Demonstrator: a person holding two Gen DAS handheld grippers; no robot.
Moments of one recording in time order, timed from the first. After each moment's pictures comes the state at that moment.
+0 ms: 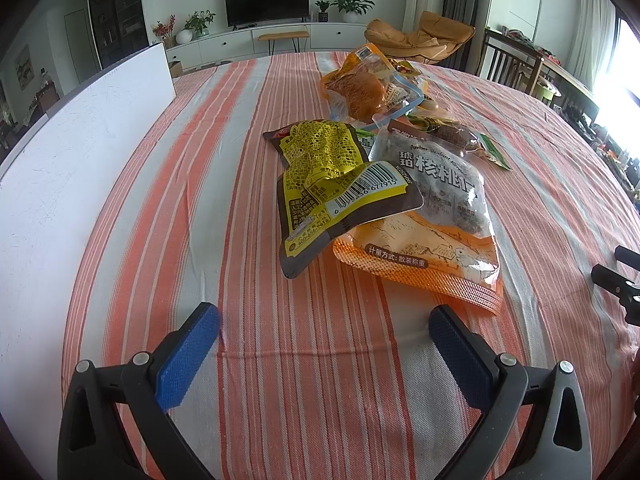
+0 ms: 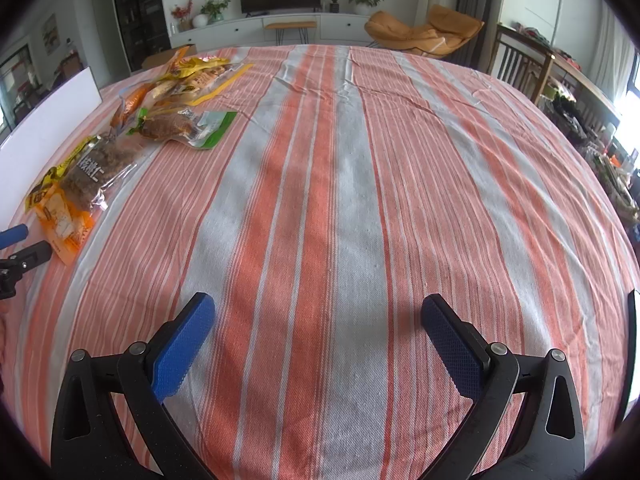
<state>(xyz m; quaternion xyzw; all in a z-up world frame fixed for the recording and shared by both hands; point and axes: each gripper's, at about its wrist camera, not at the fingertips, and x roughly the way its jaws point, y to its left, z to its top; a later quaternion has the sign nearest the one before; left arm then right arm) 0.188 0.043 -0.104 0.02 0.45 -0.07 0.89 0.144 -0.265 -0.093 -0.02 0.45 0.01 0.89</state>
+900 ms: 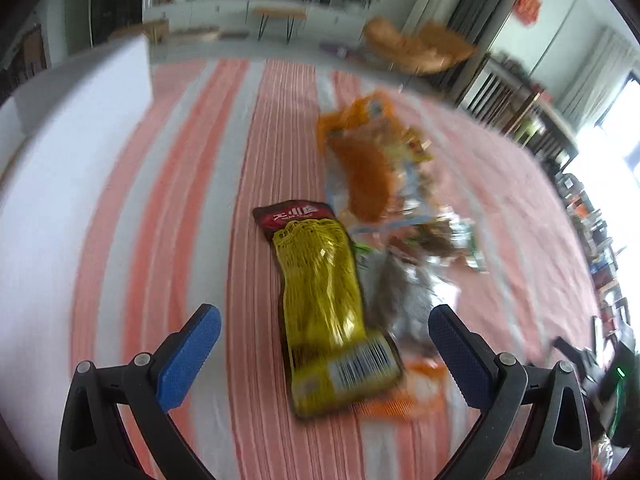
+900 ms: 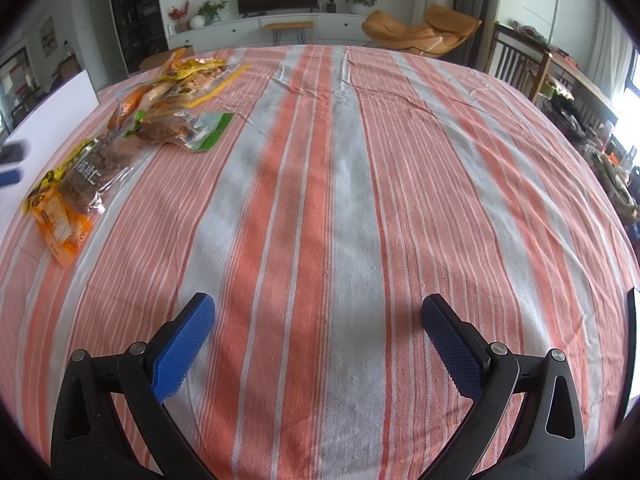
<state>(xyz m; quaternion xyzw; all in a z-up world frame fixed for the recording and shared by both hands) 0.289 0.063 -0.064 -0.07 0.52 -0.12 0.84 0.143 -0.267 -0.092 -0.02 0.45 0.00 0.89</state>
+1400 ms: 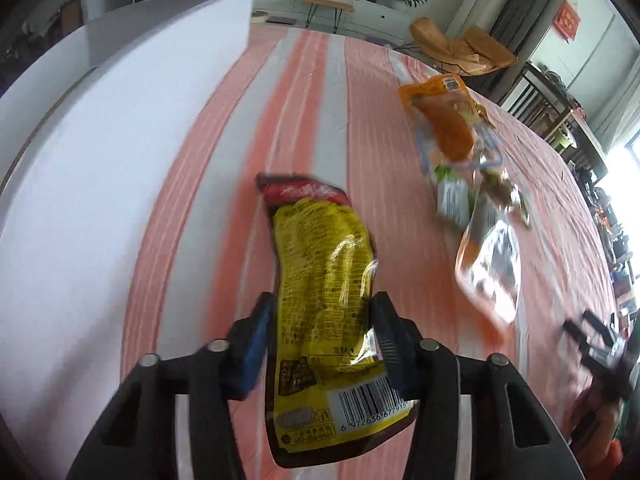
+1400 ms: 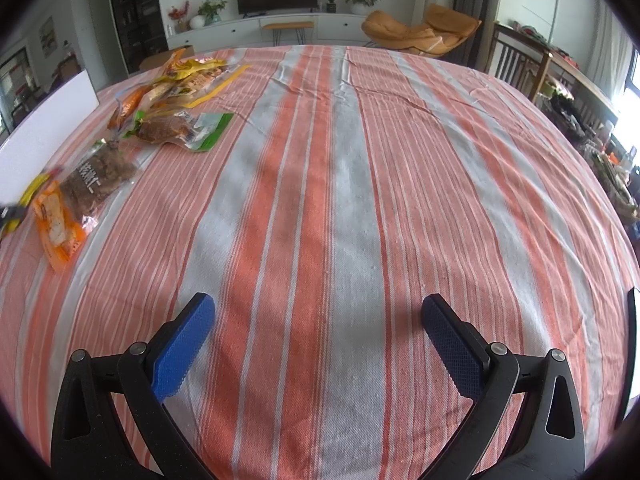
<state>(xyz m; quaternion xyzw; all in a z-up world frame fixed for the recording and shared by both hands) 0.198 0.139 -0.086 -0.10 0.51 -0.05 0.85 0.143 -0.267 -0.092 -0.02 0.45 0.00 0.89</state>
